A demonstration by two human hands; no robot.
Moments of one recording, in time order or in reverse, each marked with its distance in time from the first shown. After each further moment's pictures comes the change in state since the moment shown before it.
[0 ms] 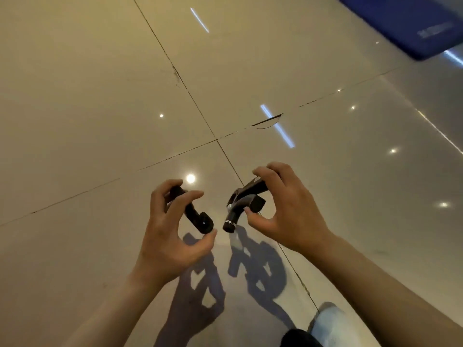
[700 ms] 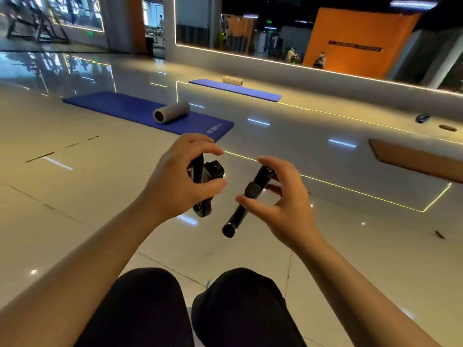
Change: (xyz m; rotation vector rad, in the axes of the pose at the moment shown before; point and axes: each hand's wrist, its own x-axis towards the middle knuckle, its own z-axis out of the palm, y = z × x) left_hand -0.069 0.409 -0.084 -0.223 -0.290 0.818; right_hand -0.317 -0.183 -0.291 0.078 0.831 0.360
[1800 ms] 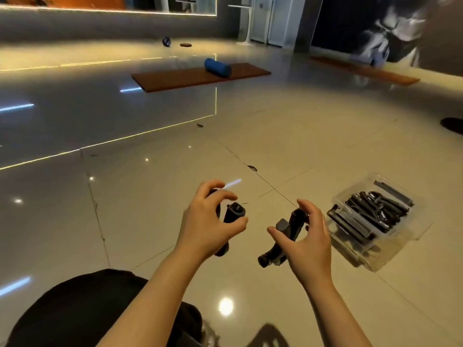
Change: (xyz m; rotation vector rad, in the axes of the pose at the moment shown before) left_hand -0.185 0.357 0.307 -0.496 -0.718 0.250; right_hand -0.463 -0.010 -0.274 -0.419 0.987 0.920
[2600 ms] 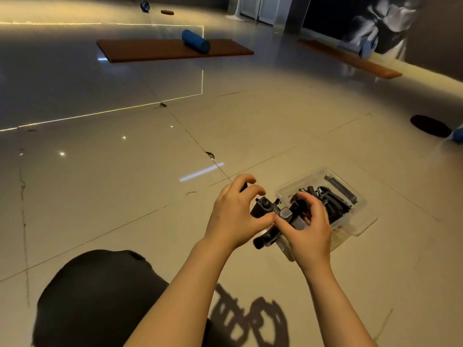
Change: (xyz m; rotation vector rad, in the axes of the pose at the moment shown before) left_hand 0.048 0.136 0.214 0.020 -0.096 0.094; right_hand 0.100 0.106 -0.164 -0.045 0.045 0.043
